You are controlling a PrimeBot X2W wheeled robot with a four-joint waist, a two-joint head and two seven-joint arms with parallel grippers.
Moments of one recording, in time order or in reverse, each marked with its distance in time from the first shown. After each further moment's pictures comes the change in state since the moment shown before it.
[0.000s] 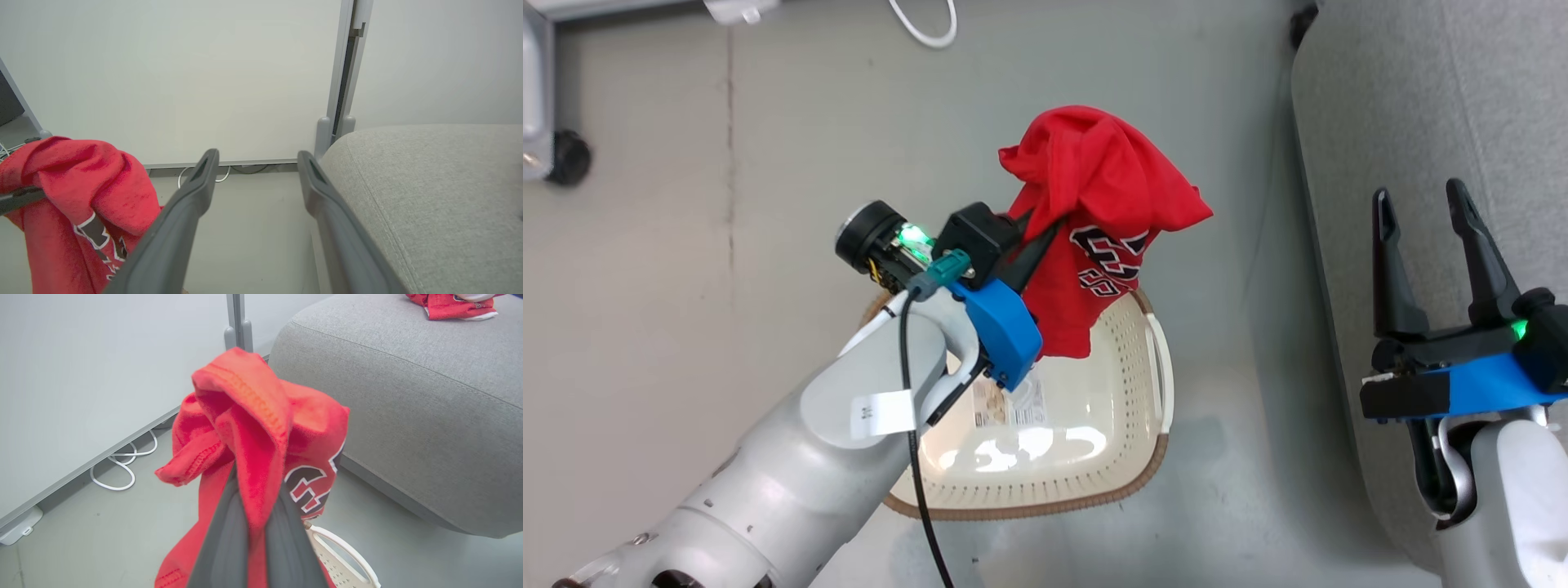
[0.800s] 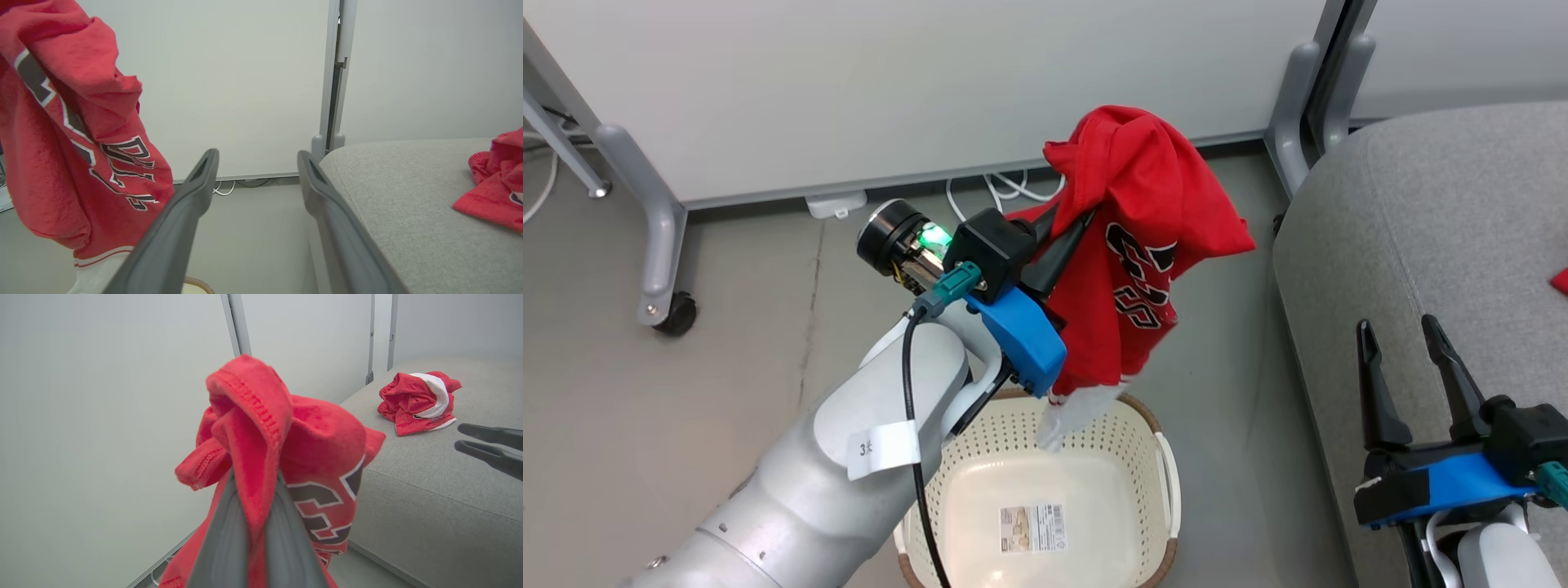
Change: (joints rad) left arm 0.076 -0.017 0.154 -0.136 0.105 0.000 0.000; right arm 0.188 0.020 -0.023 0.068 0.000 0.000 0.000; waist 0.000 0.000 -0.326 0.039
